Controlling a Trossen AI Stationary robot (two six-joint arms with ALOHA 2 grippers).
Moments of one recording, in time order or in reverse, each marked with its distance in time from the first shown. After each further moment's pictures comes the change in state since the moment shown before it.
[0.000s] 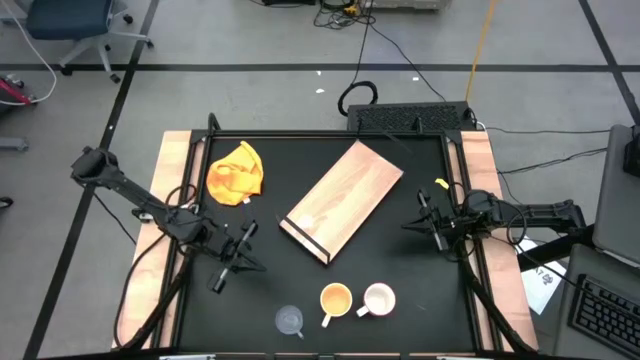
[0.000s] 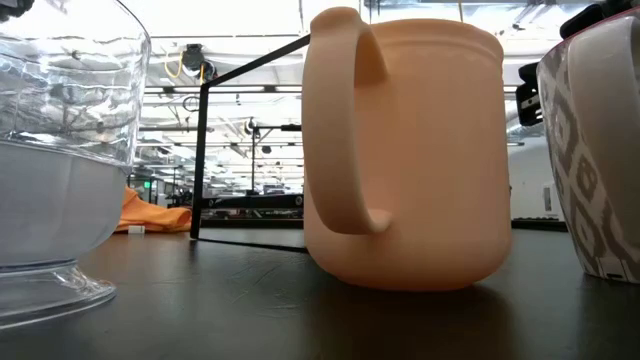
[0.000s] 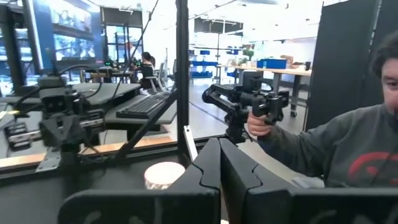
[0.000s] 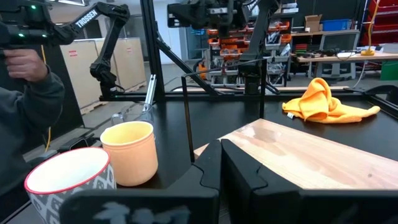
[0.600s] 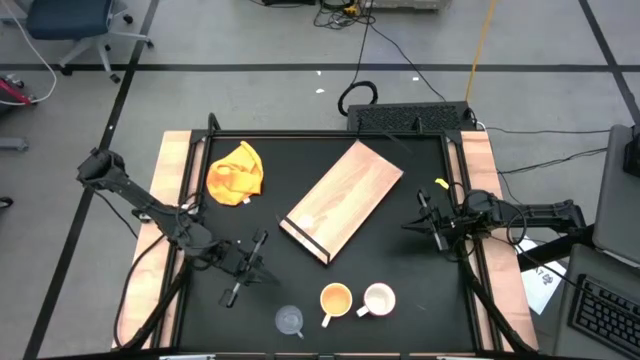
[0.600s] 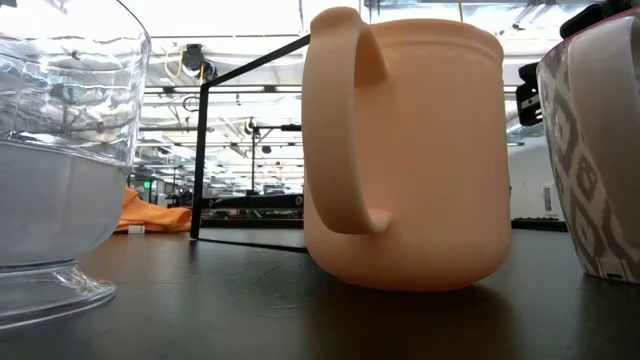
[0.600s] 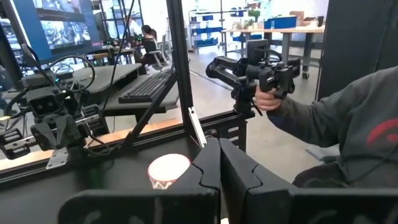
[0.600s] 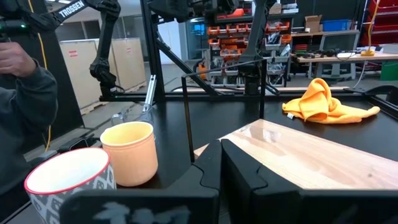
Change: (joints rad) left arm -0.039 0.156 0.247 -0.241 -0.066 0.085; right arm 0.000 0.000 0.000 0.002 0.000 0.000
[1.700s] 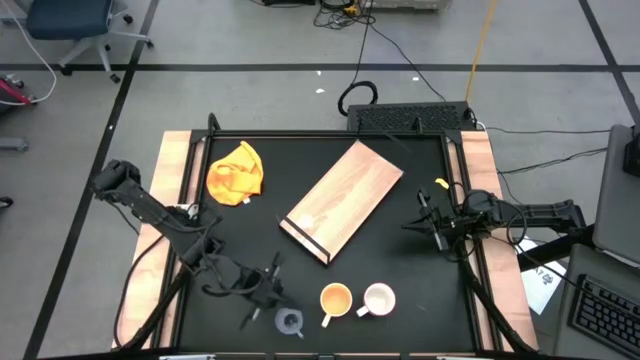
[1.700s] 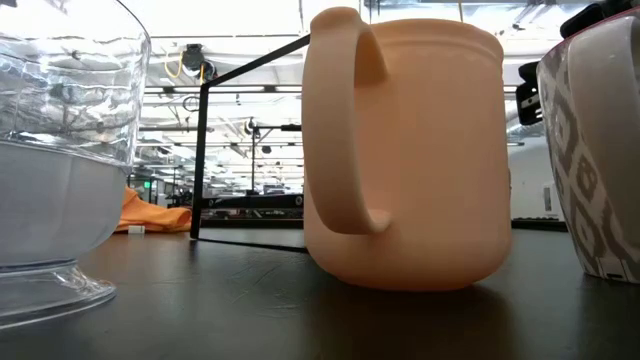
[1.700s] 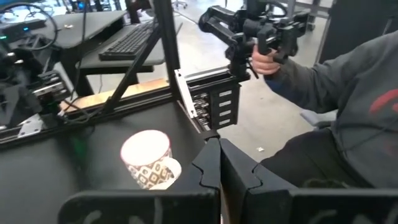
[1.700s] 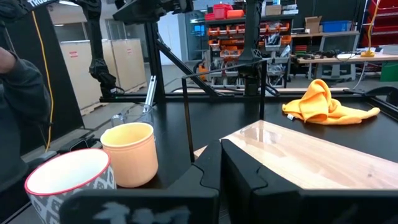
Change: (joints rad) left arm -0.058 0.278 0.375 -0.339 -0.068 -0.084; right arm 0.000 0.000 0.000 0.003 0.000 0.000
